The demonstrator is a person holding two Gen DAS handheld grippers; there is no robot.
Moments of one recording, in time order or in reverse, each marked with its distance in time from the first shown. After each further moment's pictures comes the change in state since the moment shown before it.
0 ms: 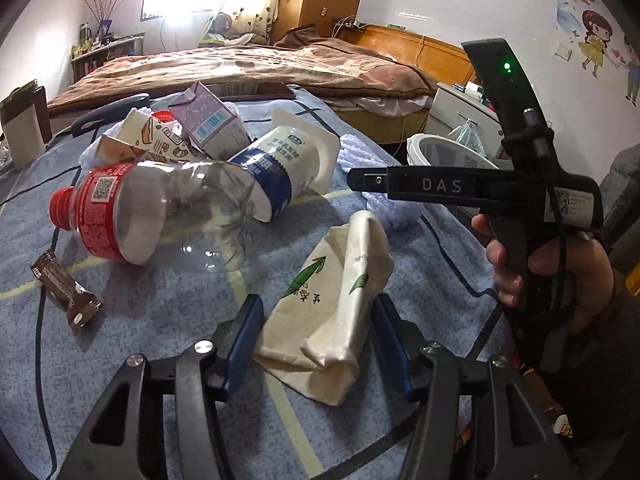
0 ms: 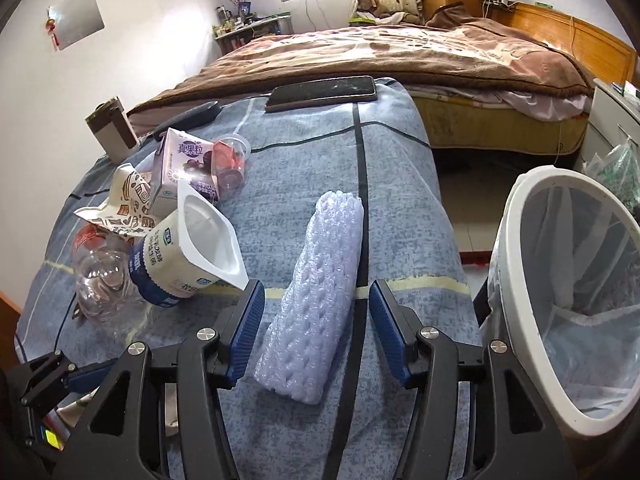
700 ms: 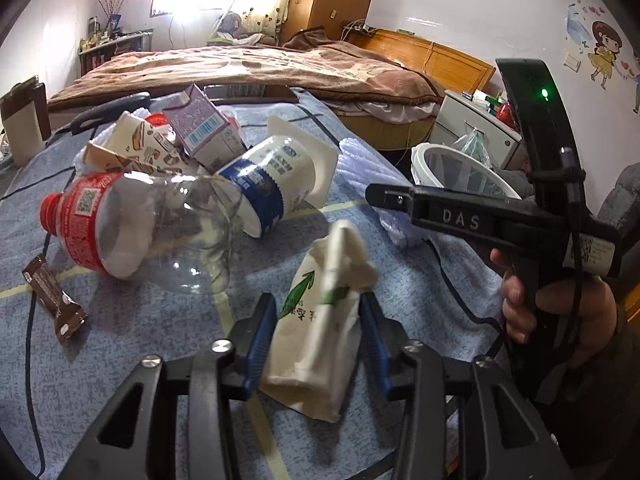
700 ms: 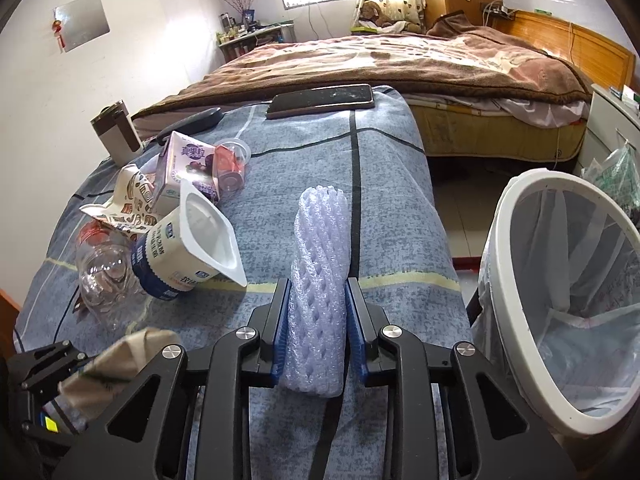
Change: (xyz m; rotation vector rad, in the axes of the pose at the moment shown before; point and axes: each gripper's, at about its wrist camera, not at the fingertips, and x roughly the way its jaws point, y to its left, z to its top) left arm 0.008 -0.007 0.010 -0.038 -0.013 0.016; right arm -0.011 -0.004 -0.007 -0.016 -0.041 0.002
